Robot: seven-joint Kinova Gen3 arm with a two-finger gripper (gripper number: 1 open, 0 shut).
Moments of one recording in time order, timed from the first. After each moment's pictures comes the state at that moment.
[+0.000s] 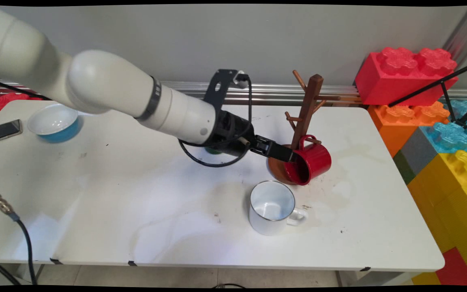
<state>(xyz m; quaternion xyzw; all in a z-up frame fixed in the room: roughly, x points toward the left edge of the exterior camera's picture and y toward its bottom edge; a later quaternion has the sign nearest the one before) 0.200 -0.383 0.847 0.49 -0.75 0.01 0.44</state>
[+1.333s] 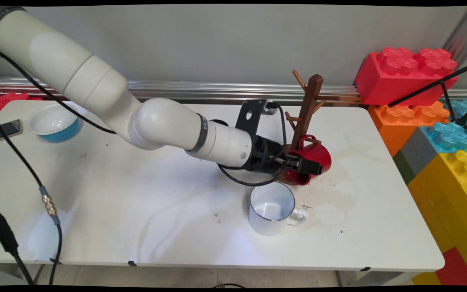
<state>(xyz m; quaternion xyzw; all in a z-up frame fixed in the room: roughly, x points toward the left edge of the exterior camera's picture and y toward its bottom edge) 0.142 -0.406 0.778 0.53 -0.71 -0.02 0.47</state>
